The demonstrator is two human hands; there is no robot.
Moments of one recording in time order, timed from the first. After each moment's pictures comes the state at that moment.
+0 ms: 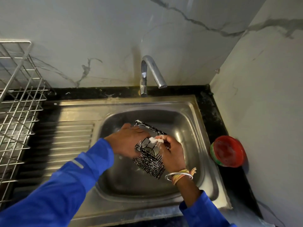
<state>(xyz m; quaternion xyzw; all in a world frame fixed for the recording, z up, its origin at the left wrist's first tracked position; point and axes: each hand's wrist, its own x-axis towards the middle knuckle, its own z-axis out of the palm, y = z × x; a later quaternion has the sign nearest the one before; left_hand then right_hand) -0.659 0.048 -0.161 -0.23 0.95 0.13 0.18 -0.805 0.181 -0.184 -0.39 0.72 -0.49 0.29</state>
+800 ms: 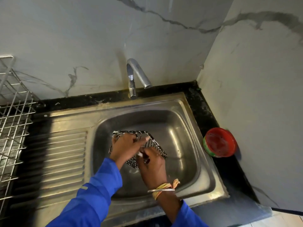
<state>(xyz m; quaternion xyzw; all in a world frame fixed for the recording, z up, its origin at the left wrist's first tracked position) -0.680 0.085 -0.178 -0.53 0.77 0.34 -0.04 -0.750 0.205 -0.186 -0.46 0.73 -0.46 0.18</state>
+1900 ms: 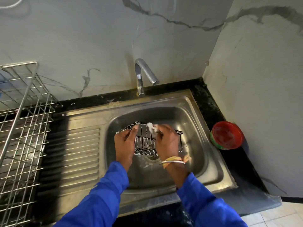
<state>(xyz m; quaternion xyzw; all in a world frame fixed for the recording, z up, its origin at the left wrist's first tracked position) -0.652 0.110 -0.179 -0.50 0.53 0.52 -0.44 -0.776 0.170 -0.156 -0.43 0.78 -0.45 0.09</state>
